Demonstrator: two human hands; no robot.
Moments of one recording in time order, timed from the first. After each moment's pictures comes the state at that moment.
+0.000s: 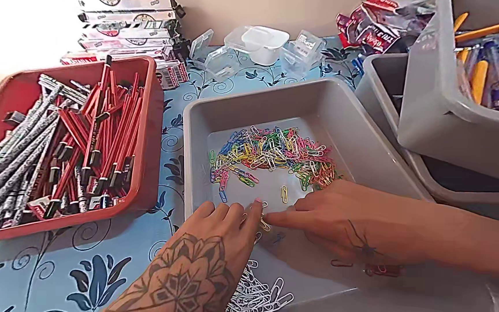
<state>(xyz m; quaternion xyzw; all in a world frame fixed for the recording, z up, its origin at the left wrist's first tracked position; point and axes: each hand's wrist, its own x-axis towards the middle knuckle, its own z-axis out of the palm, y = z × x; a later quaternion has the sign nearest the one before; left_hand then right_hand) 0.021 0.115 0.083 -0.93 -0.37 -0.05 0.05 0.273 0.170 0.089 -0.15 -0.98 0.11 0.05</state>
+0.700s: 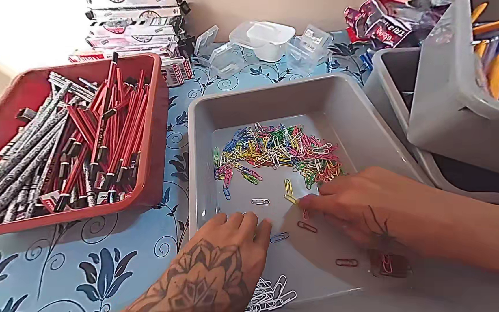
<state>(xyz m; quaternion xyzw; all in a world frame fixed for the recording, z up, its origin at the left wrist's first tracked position) 0.028 0.105 0.088 -0.94 -0.34 -0.03 0.00 0.293 0.169 0.097 -0.24 -0.97 0.04 0.01</state>
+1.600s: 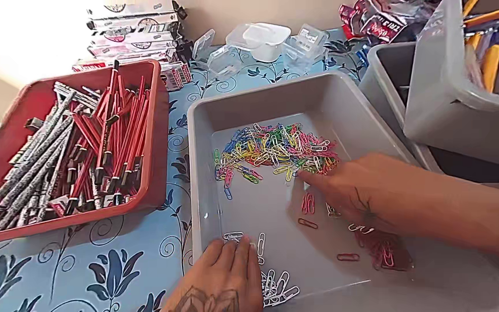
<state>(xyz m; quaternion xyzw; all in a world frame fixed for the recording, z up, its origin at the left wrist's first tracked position) 0.024 0.069 0.111 -0.93 -0.37 0.08 -0.03 0.288 0.172 0.108 -0.34 -0.94 0.00 -0.09</state>
